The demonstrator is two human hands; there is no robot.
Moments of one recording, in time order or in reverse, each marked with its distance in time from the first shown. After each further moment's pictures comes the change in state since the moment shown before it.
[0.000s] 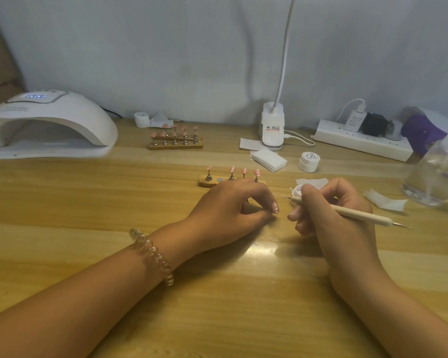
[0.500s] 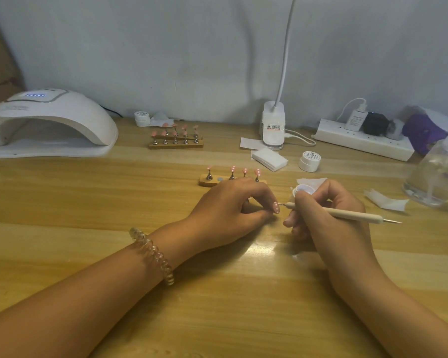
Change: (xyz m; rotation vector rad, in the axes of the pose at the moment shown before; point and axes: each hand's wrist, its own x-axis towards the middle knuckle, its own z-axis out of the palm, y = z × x) left_hand 0.000 0.002 -0.002 -0.002 -0.003 -0.014; right_hand -0.001 -0.001 0.001 -0.084 -0.065 0.090
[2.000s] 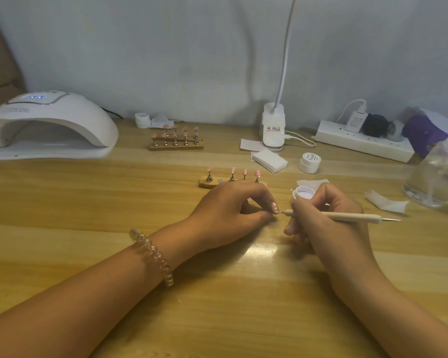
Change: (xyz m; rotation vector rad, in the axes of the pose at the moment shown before) left_hand 0.001 0.000 -0.001 -0.061 -0.023 -0.038; right_hand 0.002 0.005 0.000 -0.019 -0.017 0.007
